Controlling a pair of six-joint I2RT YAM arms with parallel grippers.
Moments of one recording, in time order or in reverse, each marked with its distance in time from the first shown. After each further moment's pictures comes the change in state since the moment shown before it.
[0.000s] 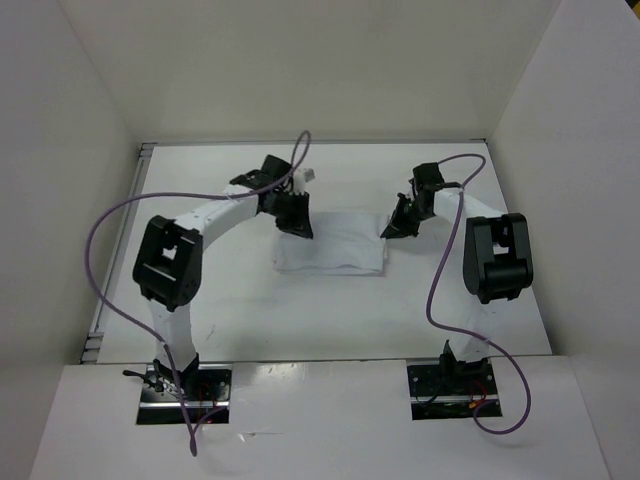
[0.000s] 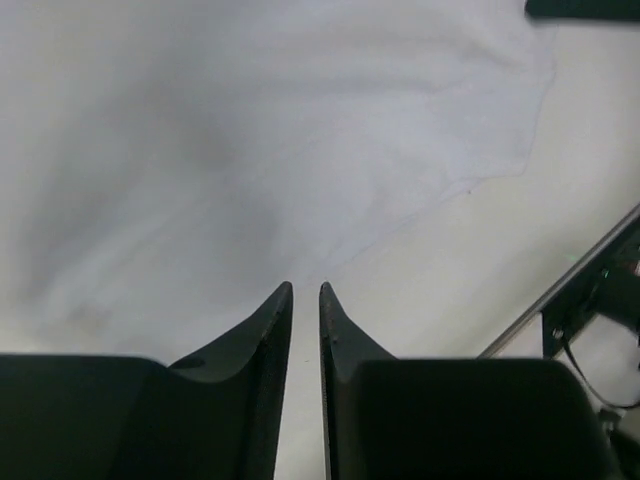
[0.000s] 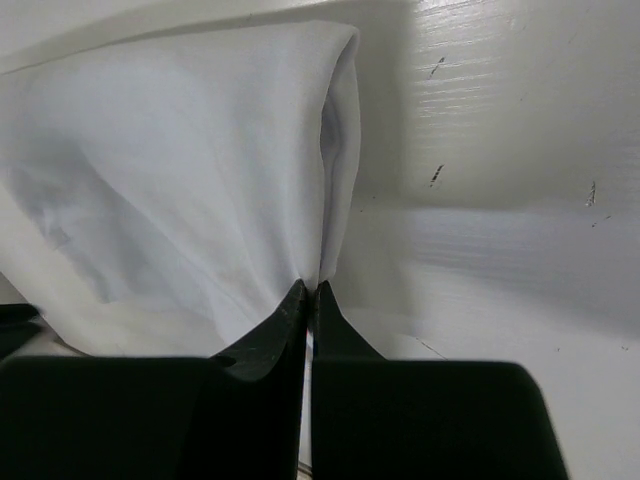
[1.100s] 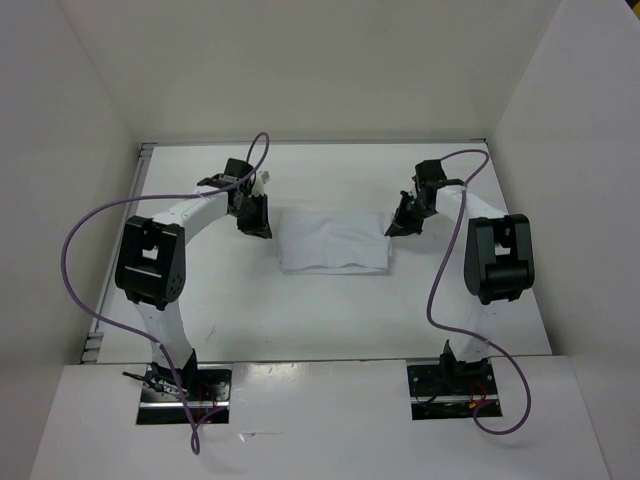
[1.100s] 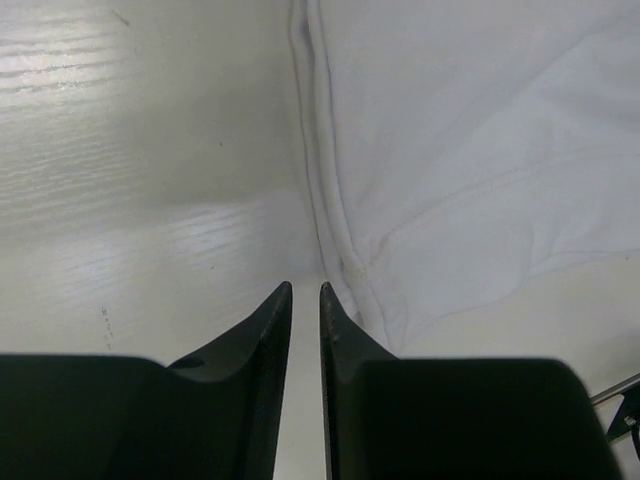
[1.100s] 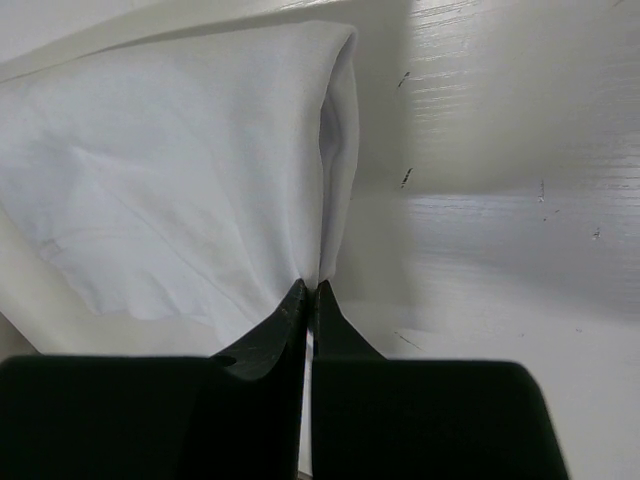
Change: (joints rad) left arm 0.233 -0.086 -0.140 -0.018 -0.189 0.025; right arm -0.014 -0.008 0.034 -0.044 0.046 -0.033
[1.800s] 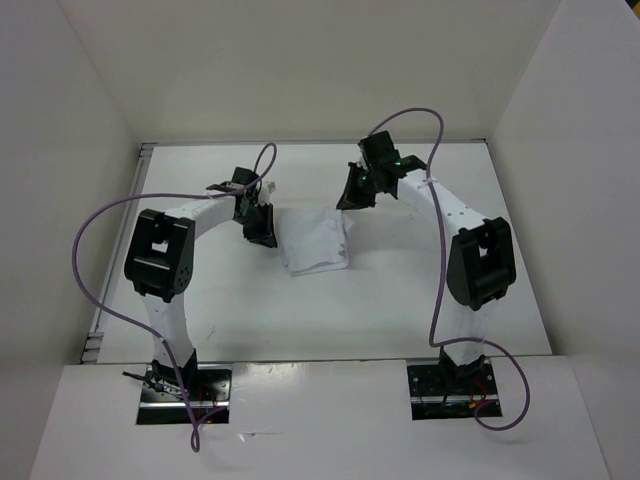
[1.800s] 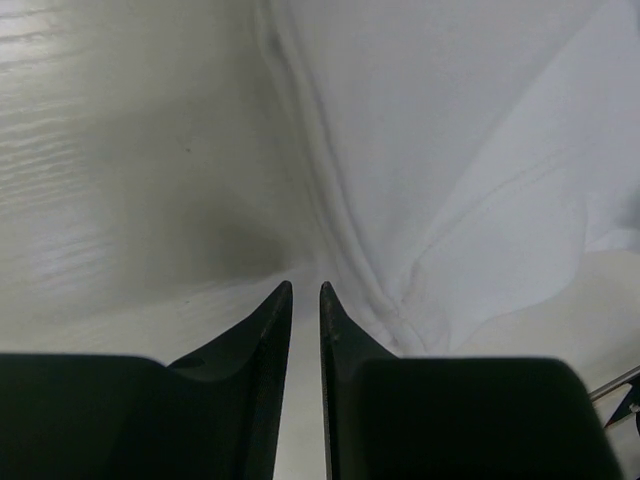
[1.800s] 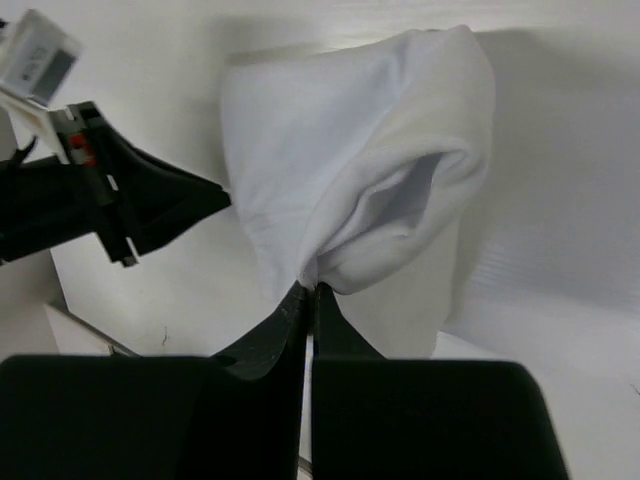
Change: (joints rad) left arm -0.014 0.073 -0.019 0.047 0.049 -0.002; right arm 0.291 -0.007 0.295 -0.042 0.058 0.077
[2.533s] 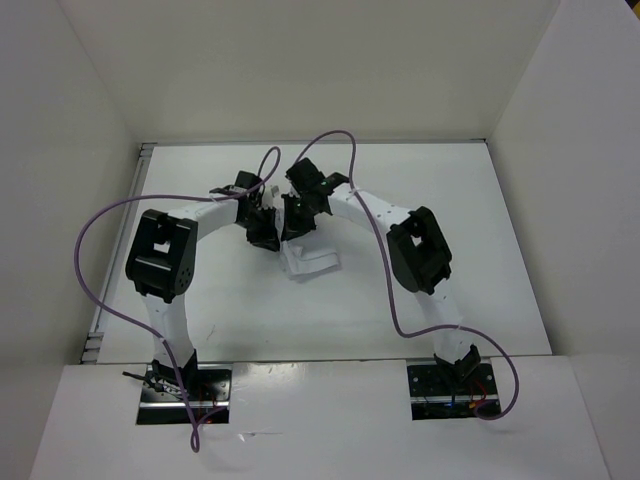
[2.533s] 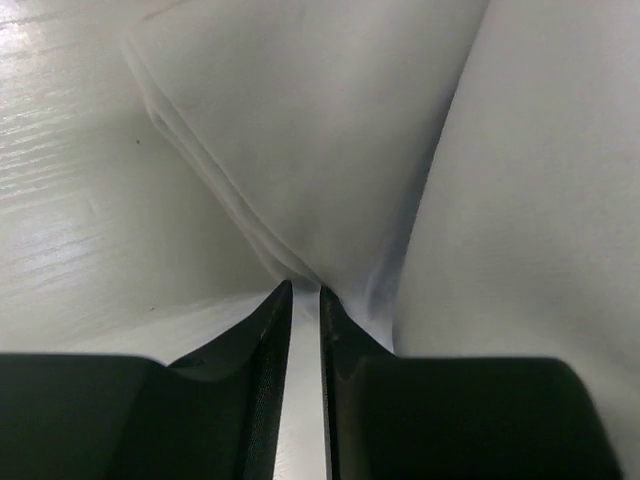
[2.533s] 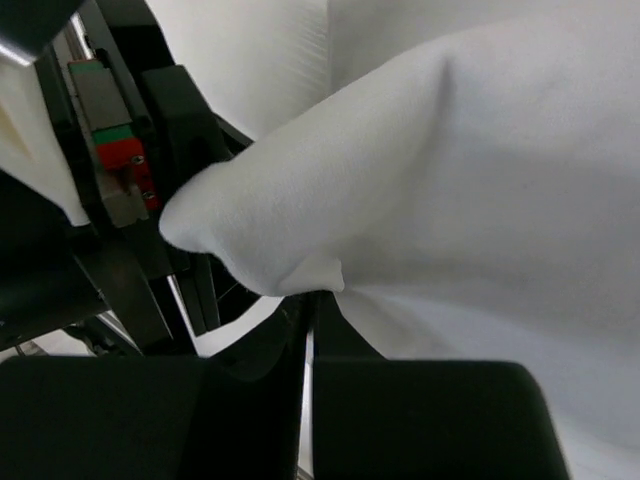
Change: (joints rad) left arm -0.023 0.003 -0.032 0.031 0.027 -0.005; right arm 0.306 0.379 0.304 -0.016 -0.029 0.021
